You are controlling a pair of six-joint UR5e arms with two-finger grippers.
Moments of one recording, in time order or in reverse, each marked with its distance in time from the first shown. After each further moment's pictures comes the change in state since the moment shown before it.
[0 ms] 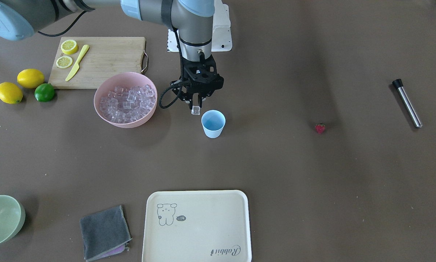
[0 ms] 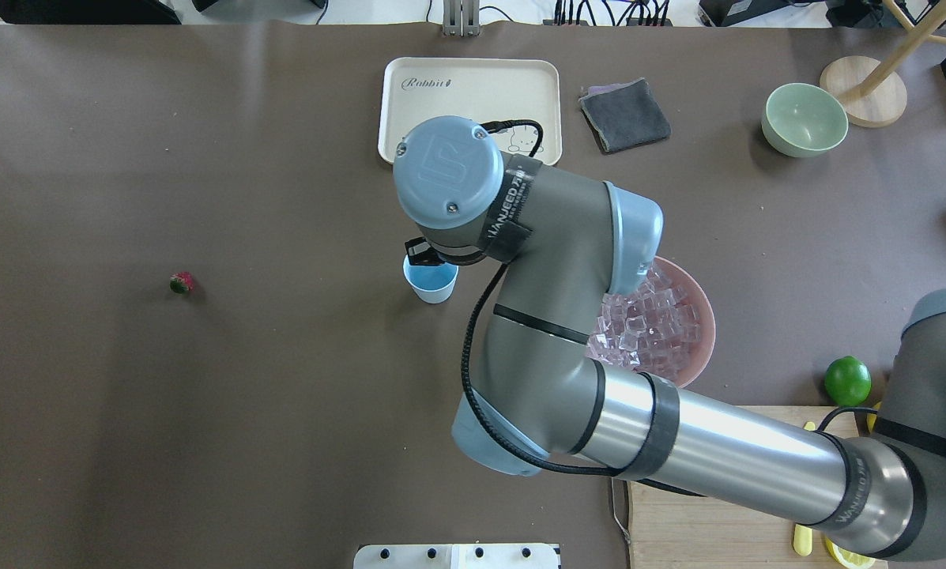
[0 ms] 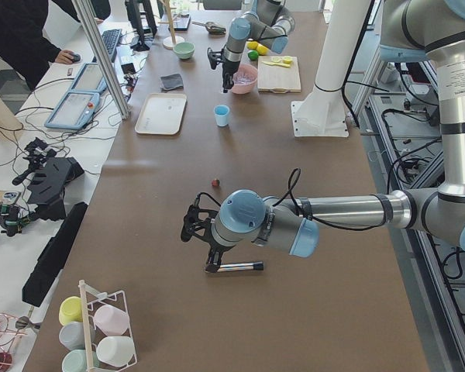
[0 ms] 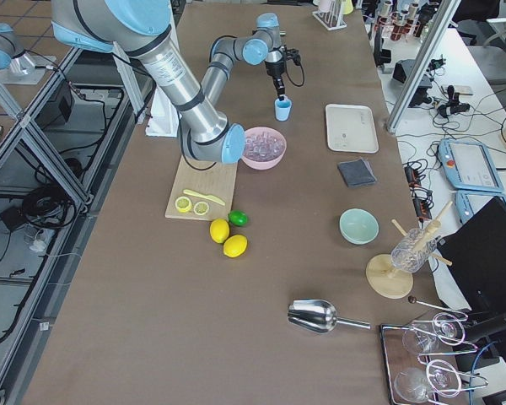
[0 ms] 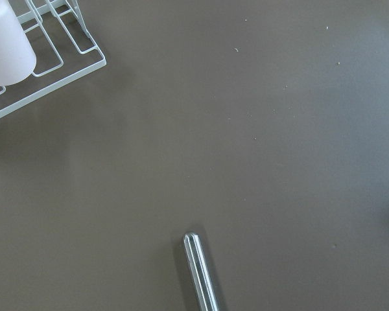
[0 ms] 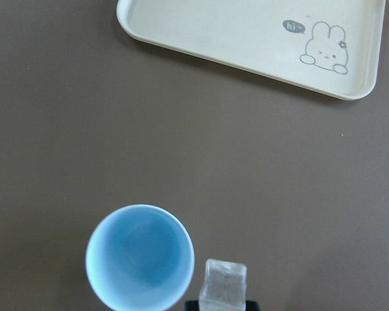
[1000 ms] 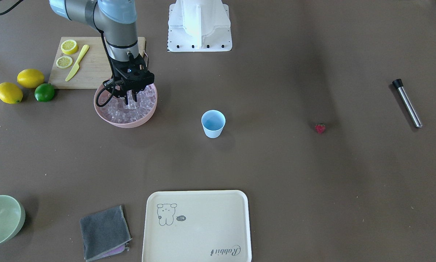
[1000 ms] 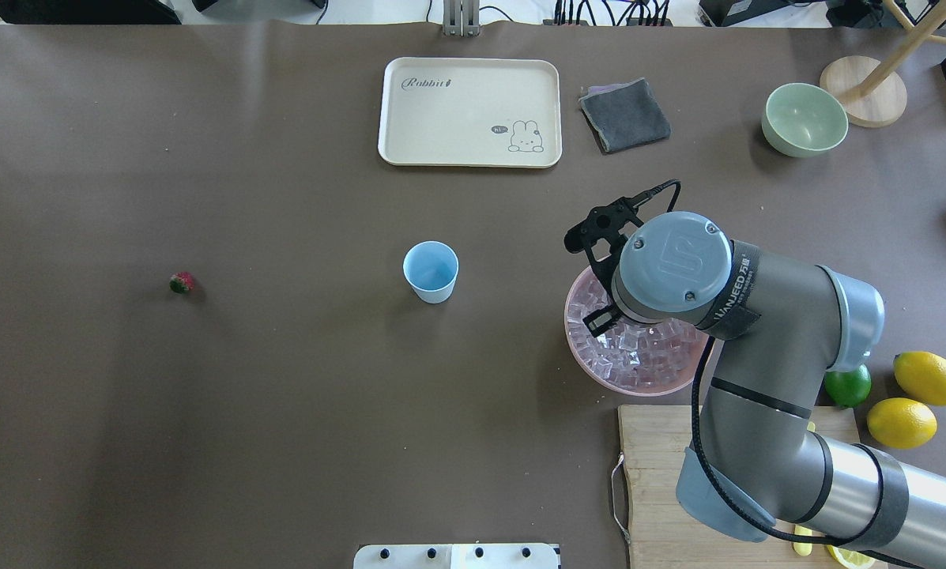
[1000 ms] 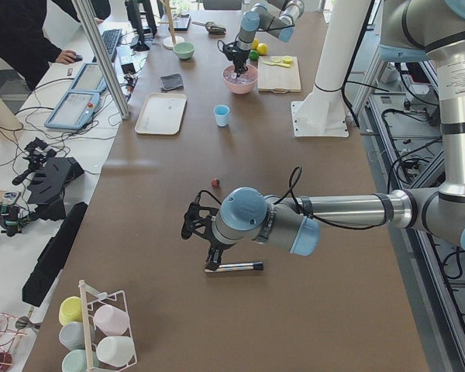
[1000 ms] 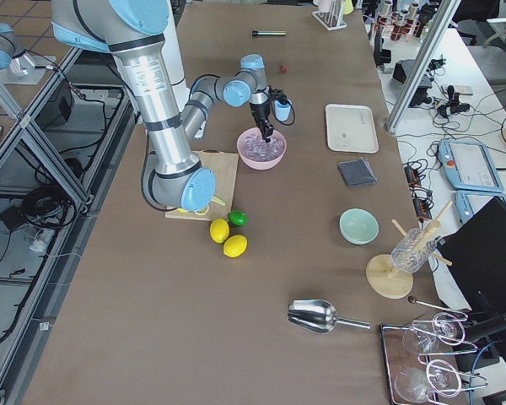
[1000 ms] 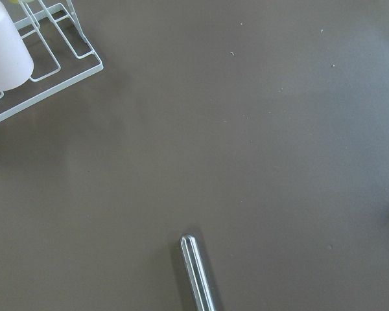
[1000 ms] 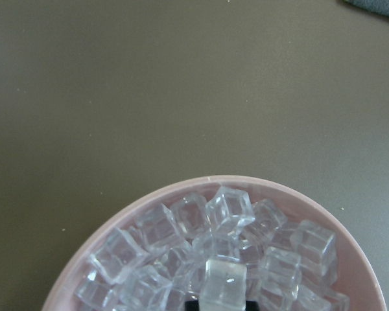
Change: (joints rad) left arm -0.001 0.002 -0.011 -0.003 -0.001 0.000; right arm 0.009 -0.511 0.400 0.024 -0.002 -0.269
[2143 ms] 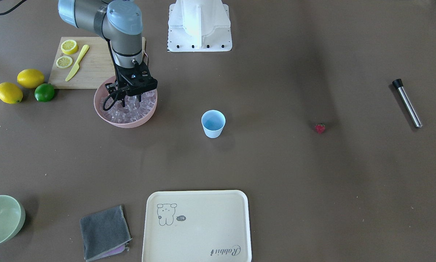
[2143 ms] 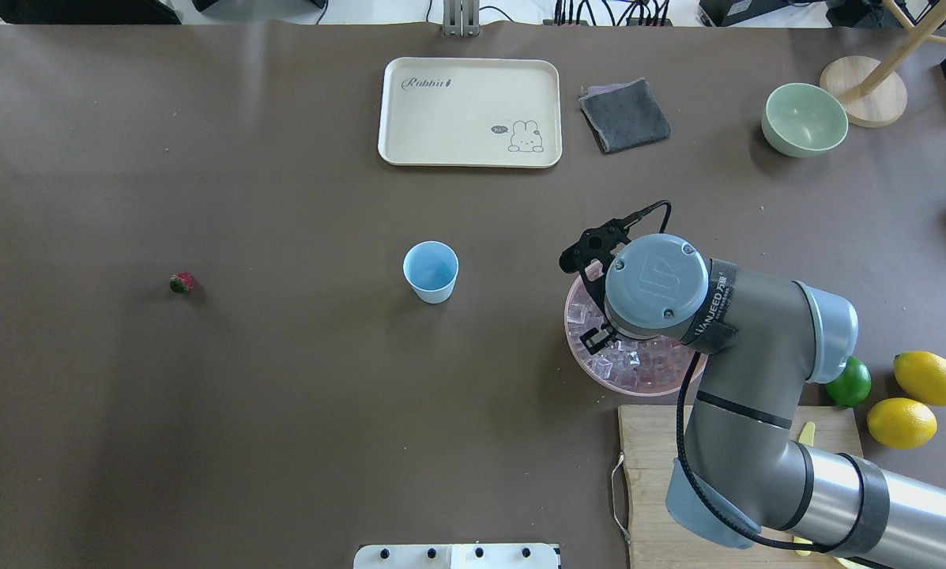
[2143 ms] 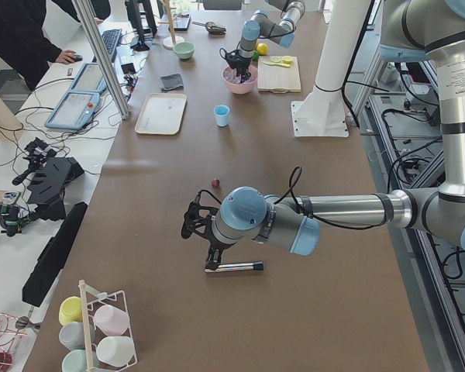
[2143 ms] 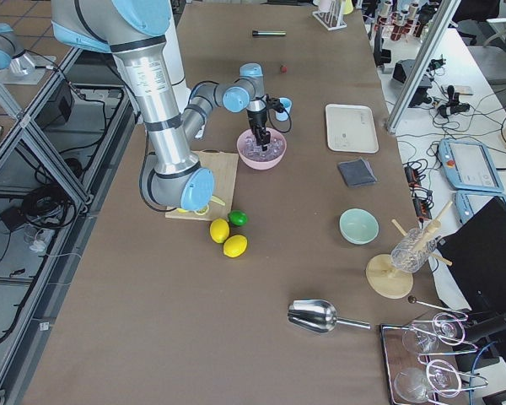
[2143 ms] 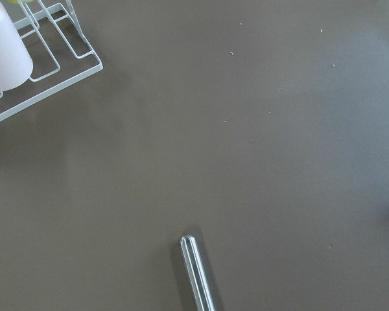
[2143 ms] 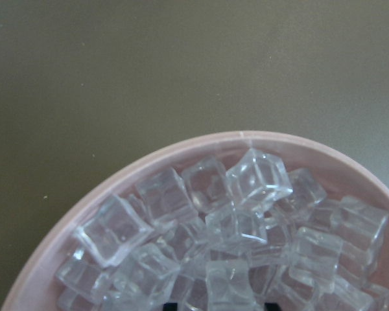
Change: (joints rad) left arm 0.000 0.000 -0.002 0.000 -0.001 0.000; right arm -0.035 -0.013 -0.065 0.003 -0.004 -0.058
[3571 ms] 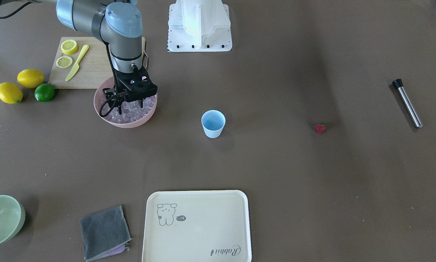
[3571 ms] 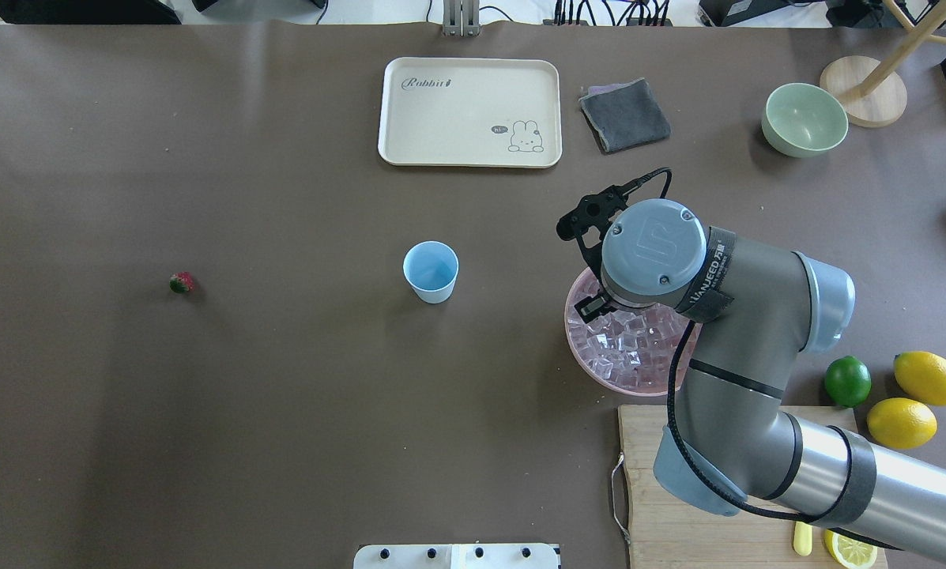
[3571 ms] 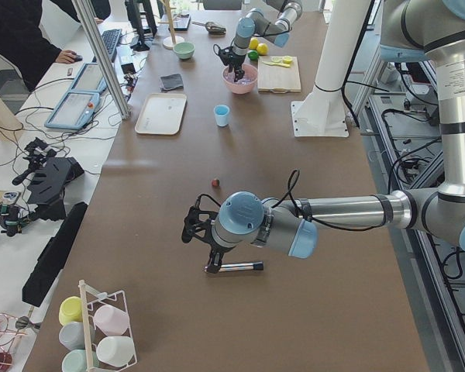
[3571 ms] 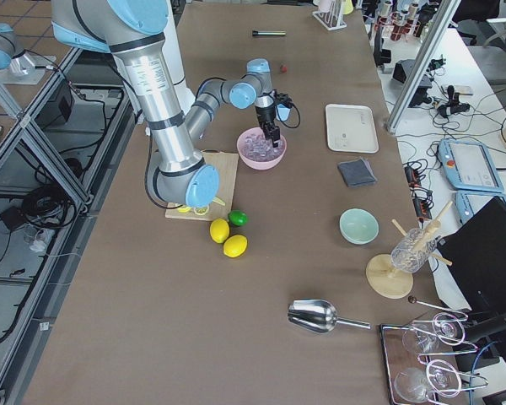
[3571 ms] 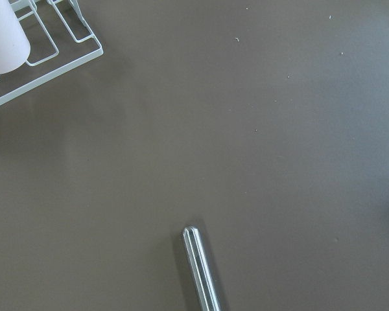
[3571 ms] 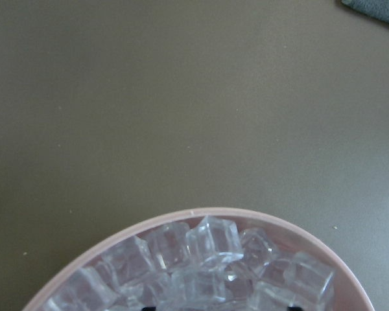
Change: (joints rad) left arm 0.017 0.000 0.020 -0.002 0.001 0.000; right arm 0.048 0.038 -0.020 -0.001 -0.011 -0.012
